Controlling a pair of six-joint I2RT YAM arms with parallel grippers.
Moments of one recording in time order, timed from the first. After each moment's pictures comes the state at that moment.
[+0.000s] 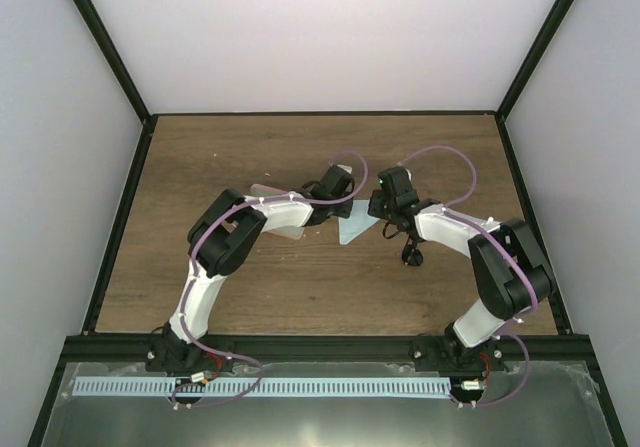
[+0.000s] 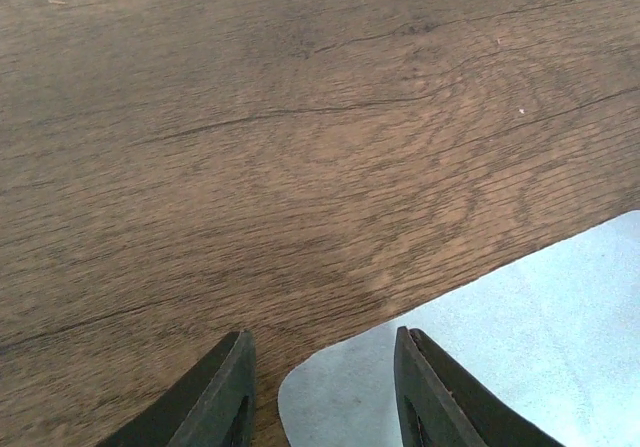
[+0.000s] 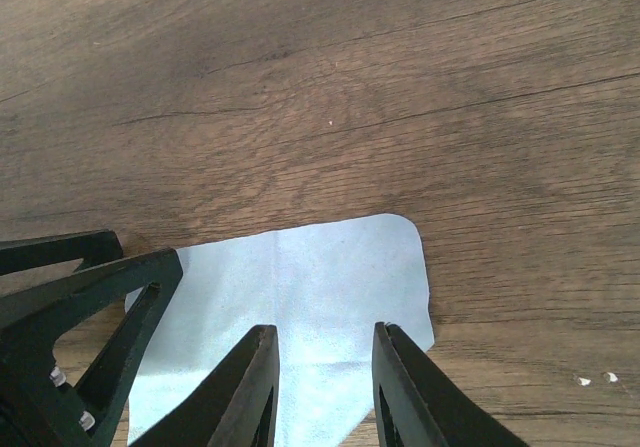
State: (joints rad) left arm -0.75 2.19 1.42 -0.07 -0.15 -0.39; right arm 0.44 1.59 0.85 -0.10 0.14 0.58
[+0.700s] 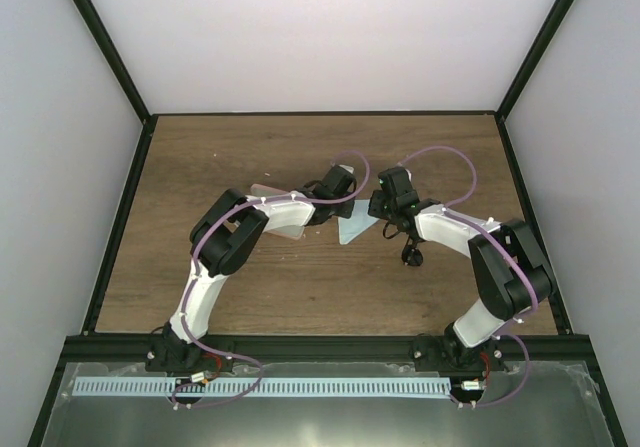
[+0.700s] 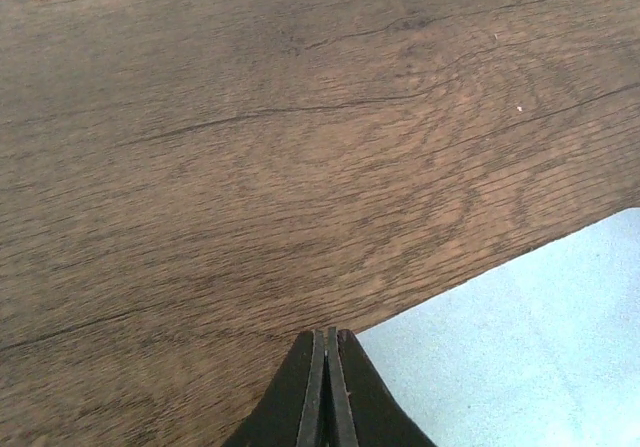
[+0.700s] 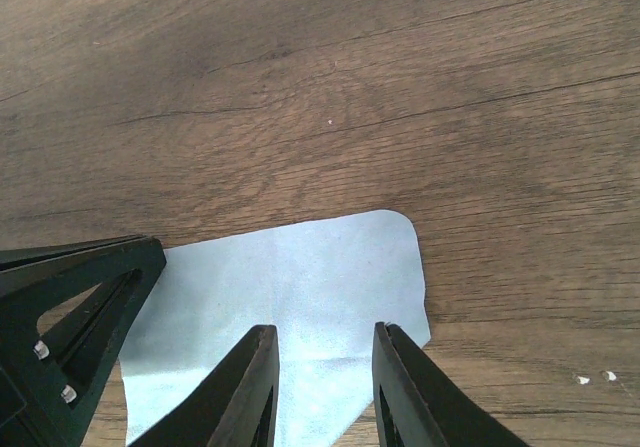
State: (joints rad) left arm -0.76 2.20 1.45 -0.09 -0.15 -0.38; right arm 0.44 1.59 0.85 -0.10 0.14 0.58
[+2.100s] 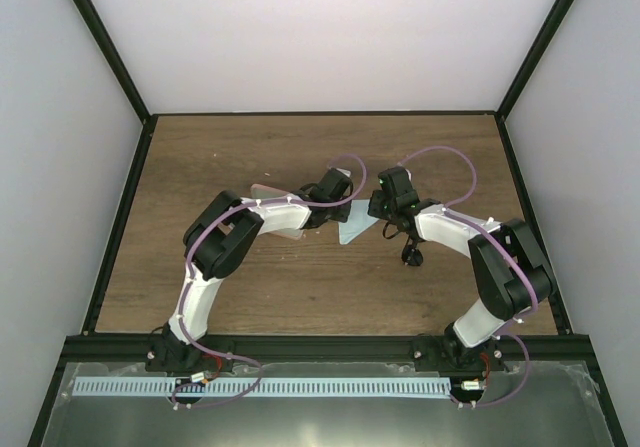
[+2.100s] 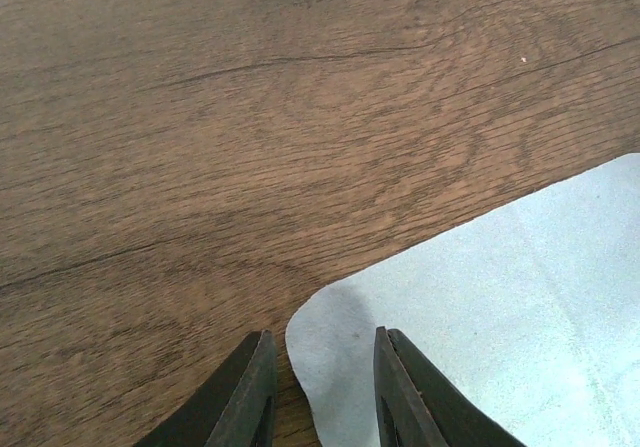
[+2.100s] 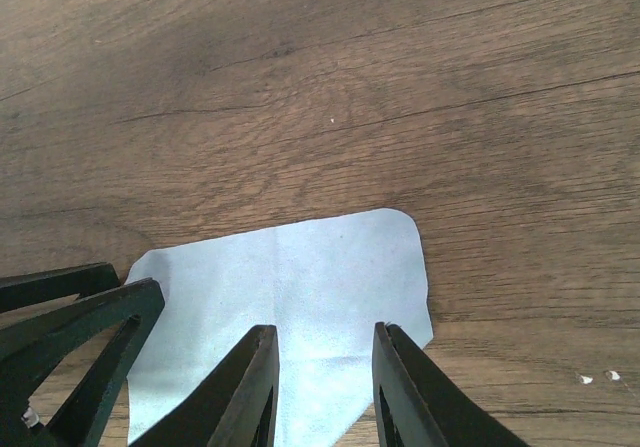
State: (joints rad) left arm -0.76 2.15 1.38 -0.10 -0.14 -0.38; right arm 0.44 1.59 0.85 -0.10 0.13 0.58
